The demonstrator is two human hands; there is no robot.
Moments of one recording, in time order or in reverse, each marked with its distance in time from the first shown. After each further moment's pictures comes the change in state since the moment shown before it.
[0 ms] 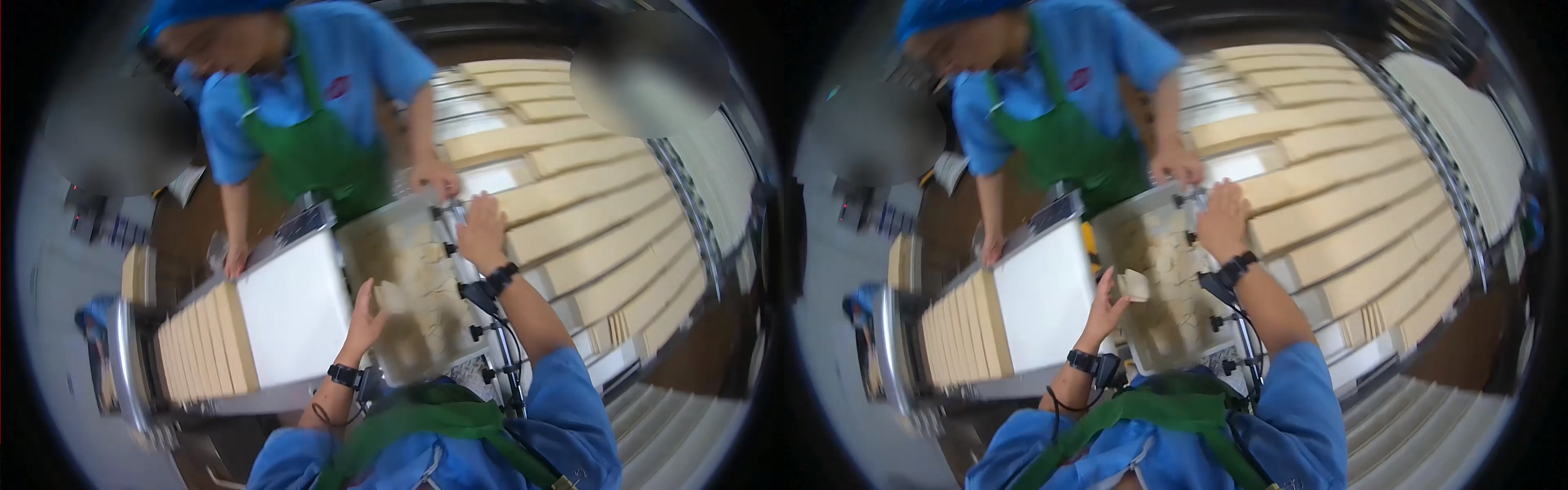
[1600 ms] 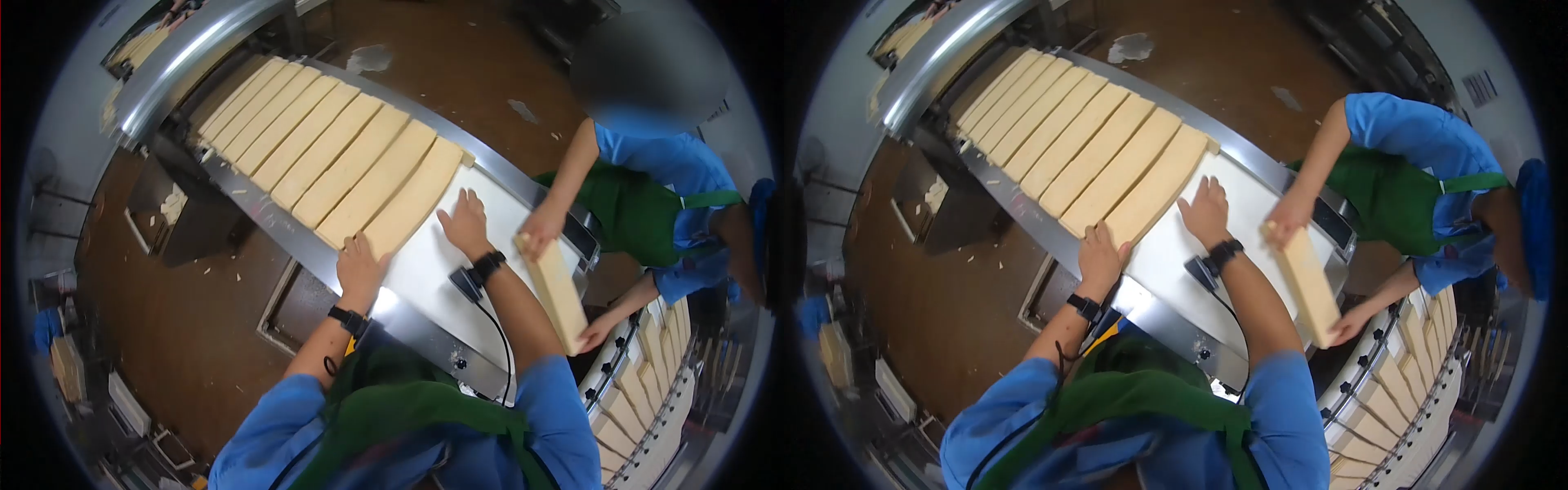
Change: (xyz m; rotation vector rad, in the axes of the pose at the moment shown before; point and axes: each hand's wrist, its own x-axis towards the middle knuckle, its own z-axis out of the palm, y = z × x) left_hand -0.254 -0.249 -0.306 0.808 0.760 -0.850; right_hand -0.171 -0.611 0.153 0.244 -0.379 -0.978
